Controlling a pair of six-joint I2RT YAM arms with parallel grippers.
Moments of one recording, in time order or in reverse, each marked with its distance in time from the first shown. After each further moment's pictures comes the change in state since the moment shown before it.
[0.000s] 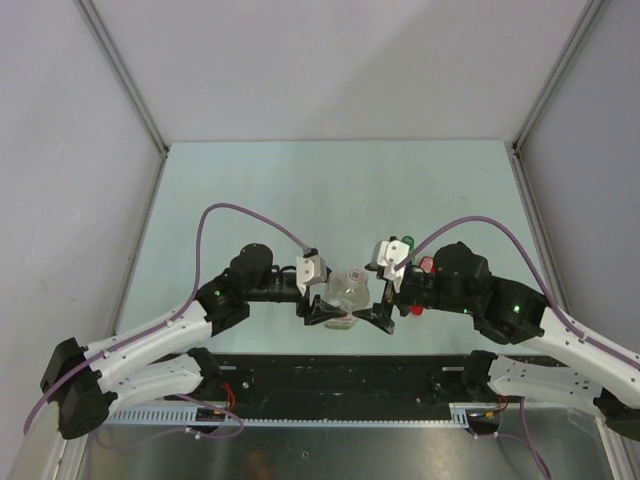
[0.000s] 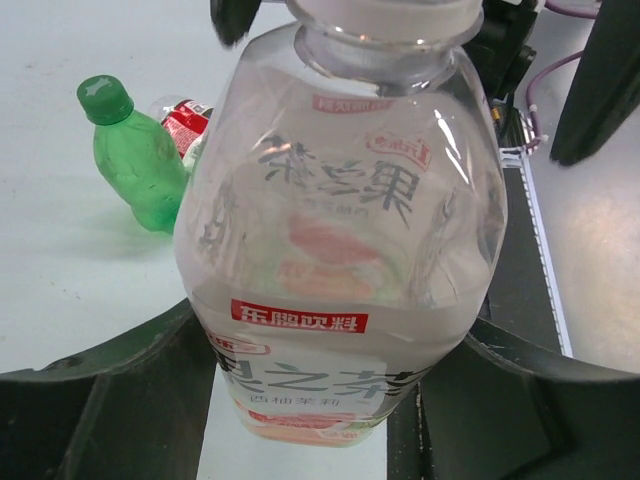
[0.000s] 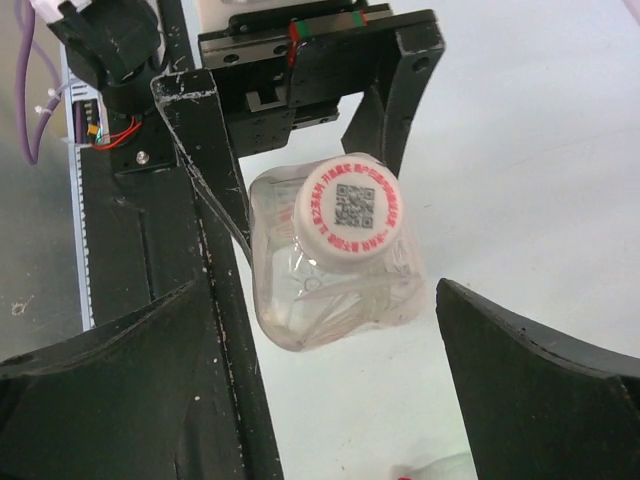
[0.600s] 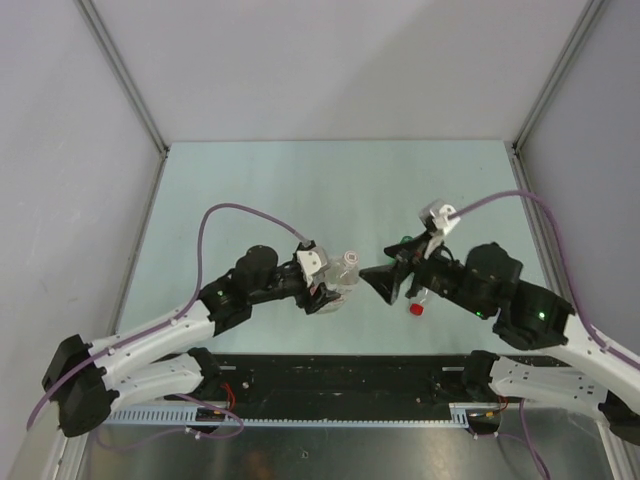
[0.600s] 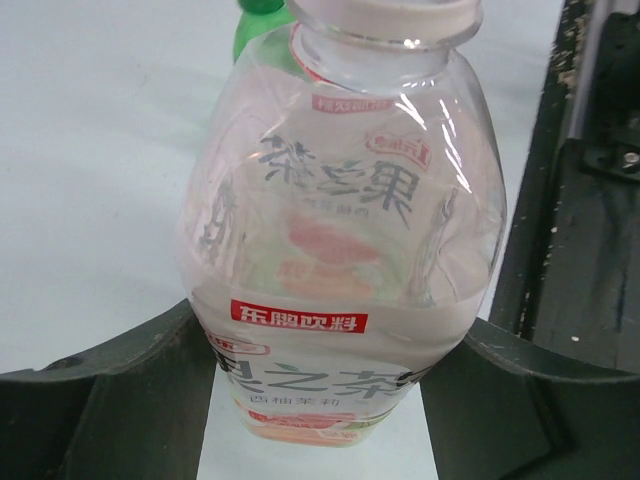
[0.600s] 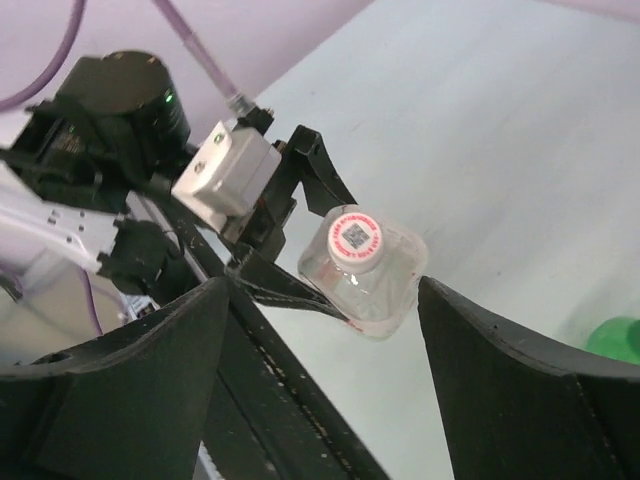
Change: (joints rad) left arm 0.000 0.008 -0.020 -0.051 -0.306 0.032; right arm 0.000 -0.115 0.019 0.090 0.314 0.469
